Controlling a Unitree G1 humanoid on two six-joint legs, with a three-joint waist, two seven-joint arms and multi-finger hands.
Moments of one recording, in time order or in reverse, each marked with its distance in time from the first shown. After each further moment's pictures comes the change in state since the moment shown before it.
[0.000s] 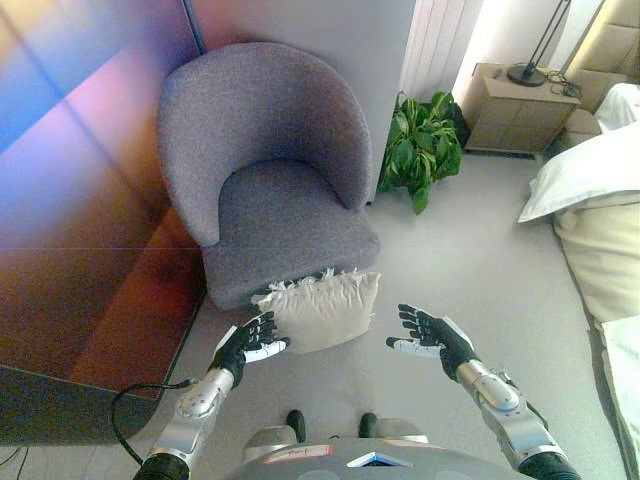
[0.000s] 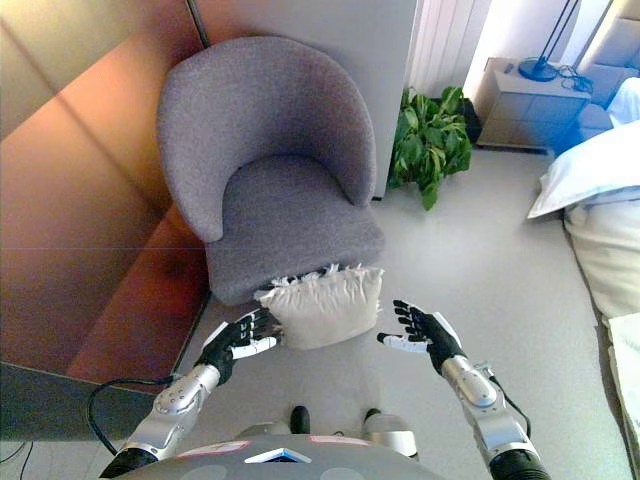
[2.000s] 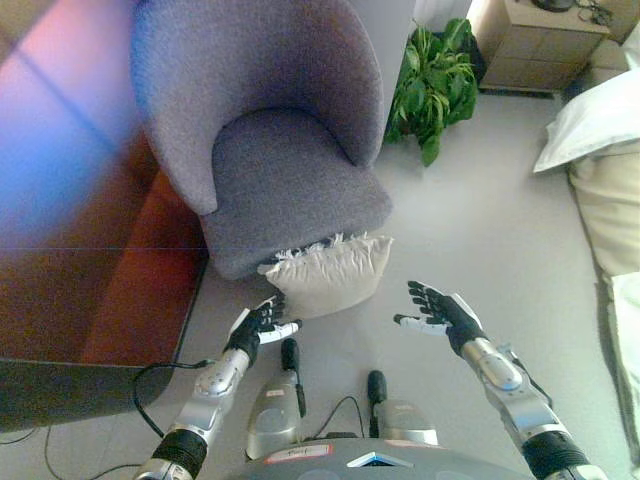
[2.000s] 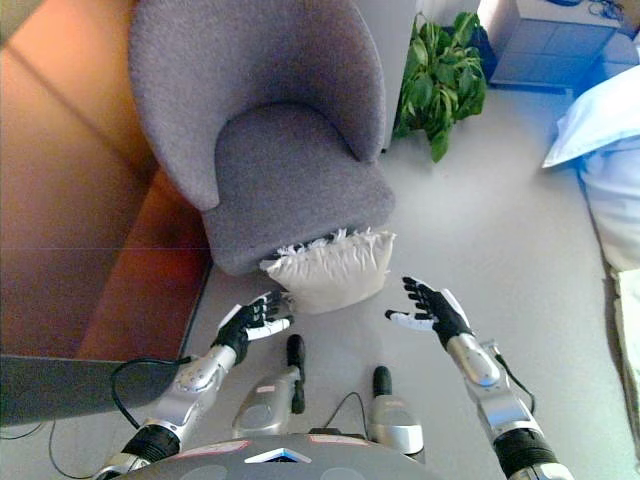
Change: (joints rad) left arm -0.117 -0.019 -0.034 0.014 -0.011 0.021 0.075; right arm -0.098 -0.033 0.040 -0.018 -0.012 -0.011 -0.077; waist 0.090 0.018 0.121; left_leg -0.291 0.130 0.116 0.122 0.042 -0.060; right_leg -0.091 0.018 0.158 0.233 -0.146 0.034
